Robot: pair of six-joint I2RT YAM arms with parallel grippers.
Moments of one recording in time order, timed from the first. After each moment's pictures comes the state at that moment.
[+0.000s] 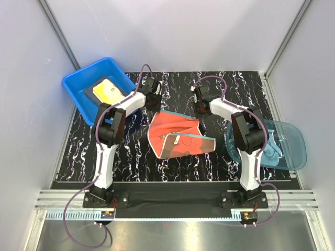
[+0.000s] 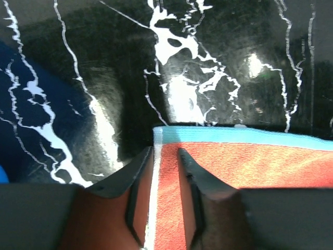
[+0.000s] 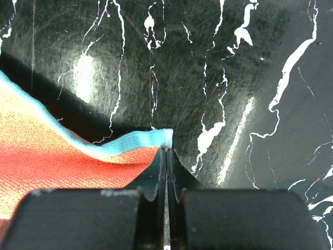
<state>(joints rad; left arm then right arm) -0.40 2.24 1.73 -0.51 0.06 -0.21 0.39 2.06 1.44 -0.42 0.06 0.11</state>
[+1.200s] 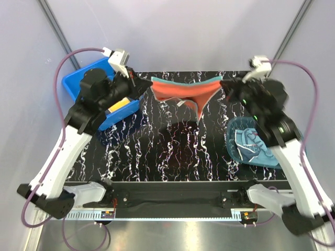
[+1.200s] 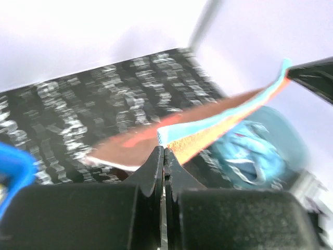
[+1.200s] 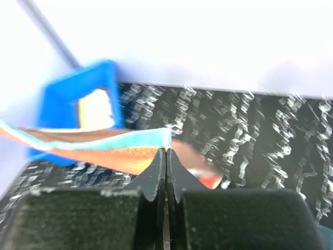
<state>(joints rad) -0.47 1.22 1.53 -0.43 0.25 -0.31 0.39 1.10 1.43 -0.41 0.03 0.24</state>
